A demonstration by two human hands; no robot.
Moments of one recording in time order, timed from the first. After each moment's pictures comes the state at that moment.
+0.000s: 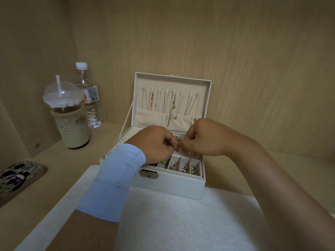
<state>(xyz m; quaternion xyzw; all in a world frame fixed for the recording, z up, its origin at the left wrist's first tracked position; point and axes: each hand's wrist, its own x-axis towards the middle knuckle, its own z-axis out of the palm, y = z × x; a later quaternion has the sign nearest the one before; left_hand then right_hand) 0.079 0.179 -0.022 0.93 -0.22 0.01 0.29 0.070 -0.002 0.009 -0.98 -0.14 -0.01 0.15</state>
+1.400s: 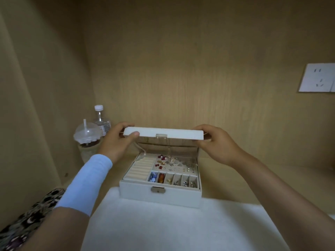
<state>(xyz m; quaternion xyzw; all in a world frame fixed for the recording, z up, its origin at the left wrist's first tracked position) 0.076 0.270 0.026 0.83 -0.10 0.21 0.51 0.045 -0.034 0.028 -0.88 -0.16 -0.20 0.40</state>
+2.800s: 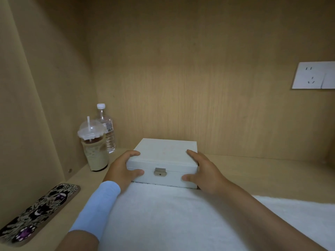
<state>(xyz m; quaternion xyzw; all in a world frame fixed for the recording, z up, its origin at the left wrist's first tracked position) 0.053 0.280 -0.062 0.86 -0.07 0.12 0.49 0.029 -0.007 -0.071 -0.90 -0.07 -0.08 0.43</state>
